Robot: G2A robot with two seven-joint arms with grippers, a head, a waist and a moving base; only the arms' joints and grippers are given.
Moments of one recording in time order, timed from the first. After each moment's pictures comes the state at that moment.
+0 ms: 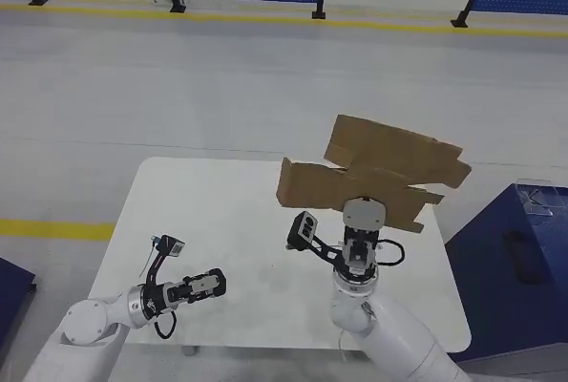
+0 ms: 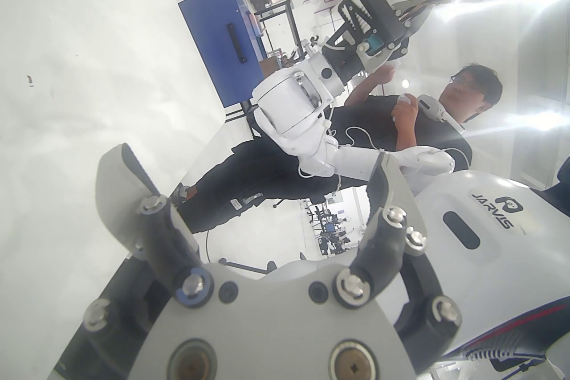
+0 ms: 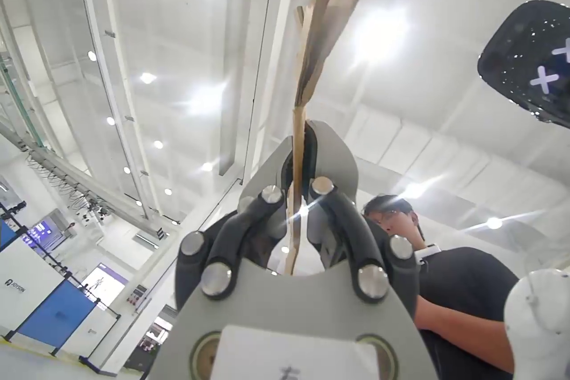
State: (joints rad) left arm 1.27 -1.06 -1.33 -1.45 -0.49 -0.52 -1.15; right arm -1.01 -1.21 0.78 -1.51 2.34 0.53 1.29
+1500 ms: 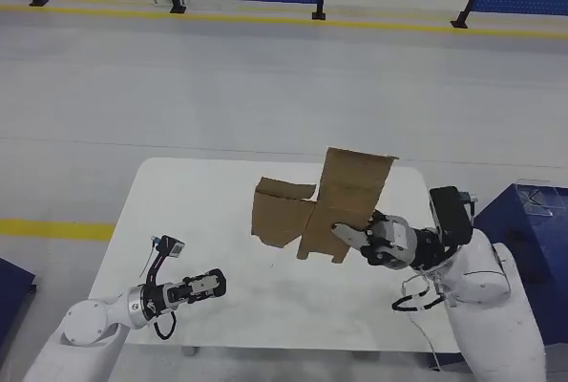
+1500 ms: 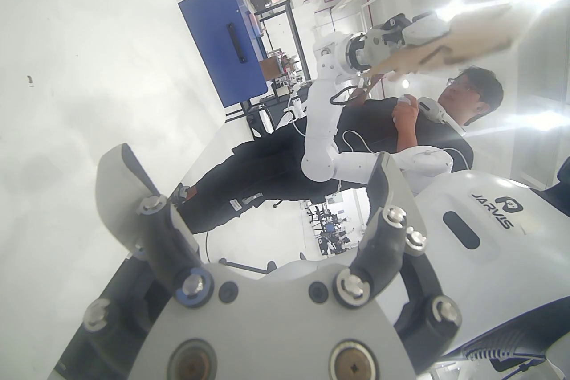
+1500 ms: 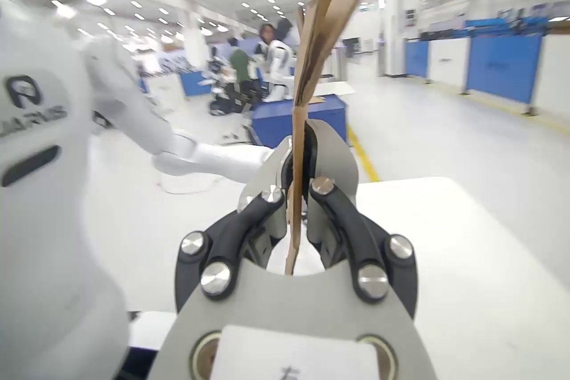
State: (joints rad) left arm 1.27 -1.06 -1.33 -1.45 -0.49 -0.52 -1.15; right arm -1.16 -1.15 1.53 -1.91 -0.37 -1.01 0.51
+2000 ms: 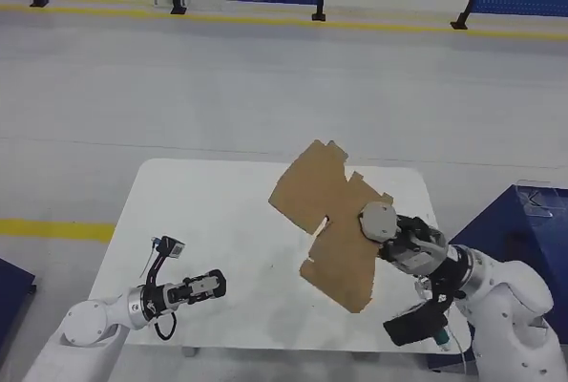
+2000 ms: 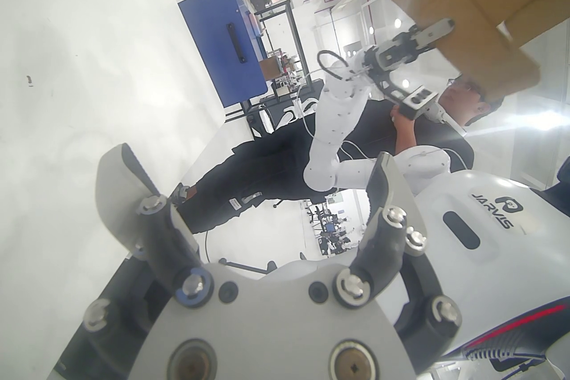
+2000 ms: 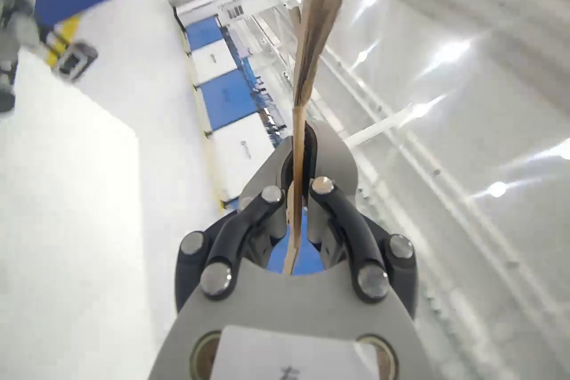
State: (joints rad) left arm 1.27 -1.06 -1.33 -1.45 -0.49 -0.52 -1.15; right arm -1.36 -1.12 1.61 -2.07 -2.37 -0.26 -0.94
